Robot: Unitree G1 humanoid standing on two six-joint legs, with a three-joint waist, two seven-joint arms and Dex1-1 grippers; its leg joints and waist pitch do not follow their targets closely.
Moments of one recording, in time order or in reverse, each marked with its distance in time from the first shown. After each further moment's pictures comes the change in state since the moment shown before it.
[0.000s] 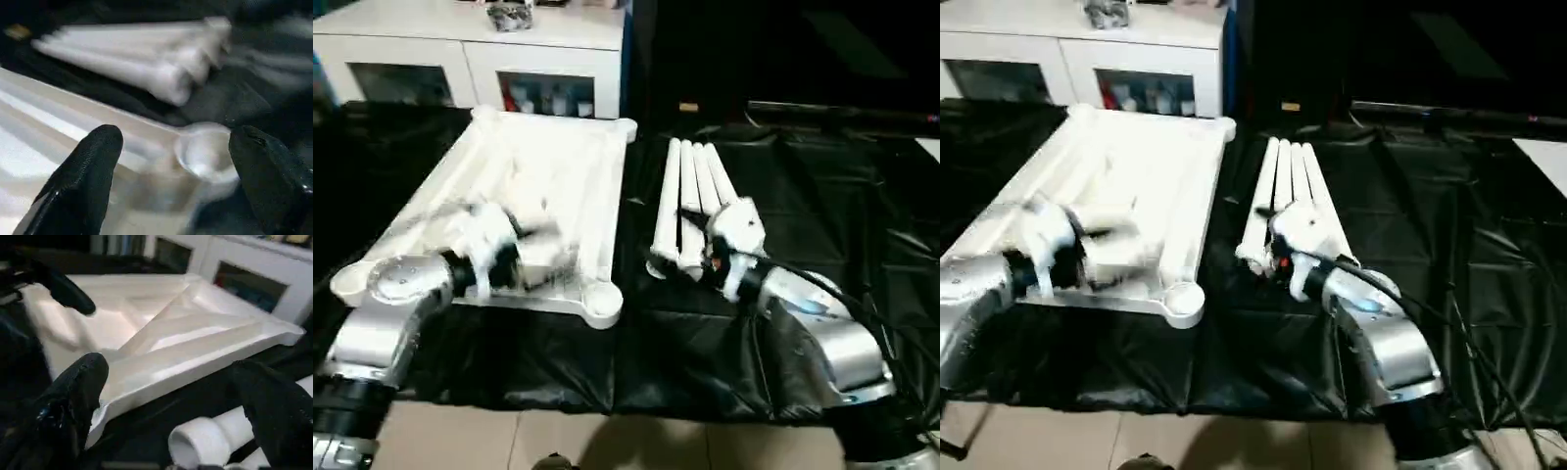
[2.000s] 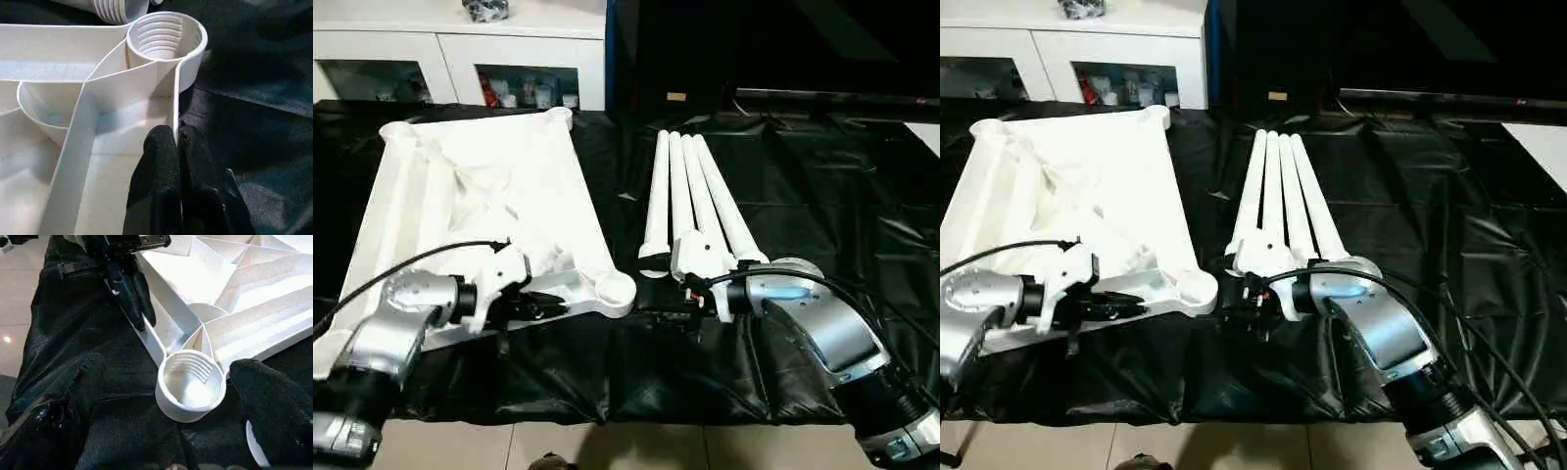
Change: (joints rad) left arm -0.020 -0.008 -0.047 0.154 0.116 -0.022 -0.133; right arm -0.123 -0.083 0.176 0.055 -0.025 0.054 0.286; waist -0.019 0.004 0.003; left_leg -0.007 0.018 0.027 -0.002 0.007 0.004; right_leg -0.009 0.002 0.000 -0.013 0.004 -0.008
